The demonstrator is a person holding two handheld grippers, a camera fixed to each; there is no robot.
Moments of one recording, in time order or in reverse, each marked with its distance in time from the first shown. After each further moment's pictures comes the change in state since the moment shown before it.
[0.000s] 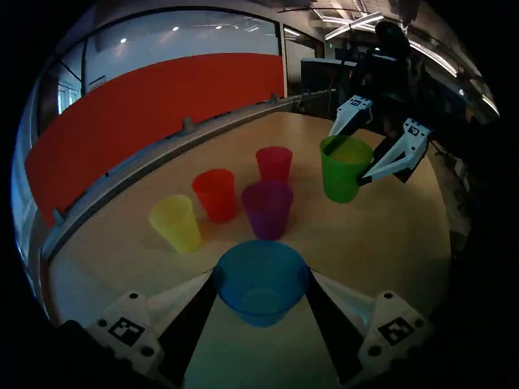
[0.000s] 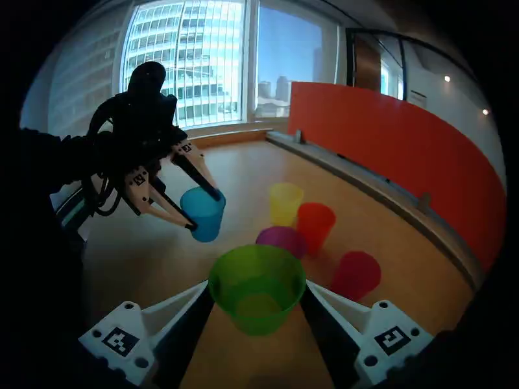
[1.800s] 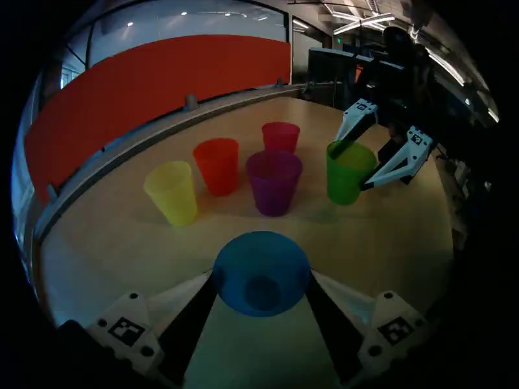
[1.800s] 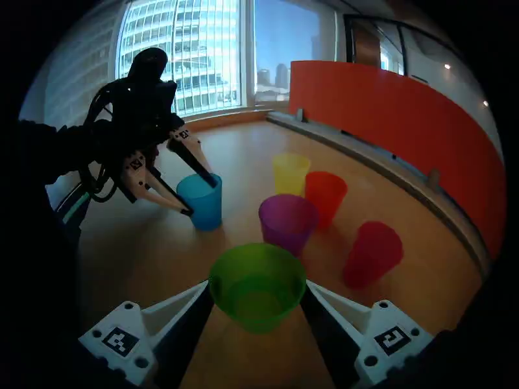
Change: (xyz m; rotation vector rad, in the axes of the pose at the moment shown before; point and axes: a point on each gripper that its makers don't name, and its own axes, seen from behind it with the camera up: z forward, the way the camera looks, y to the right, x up) left arm -0.039 -0.006 0.018 -0.016 -0.067 -0.058; right arm -0.042 -0.007 0.025 0.018 -0.067 0.032
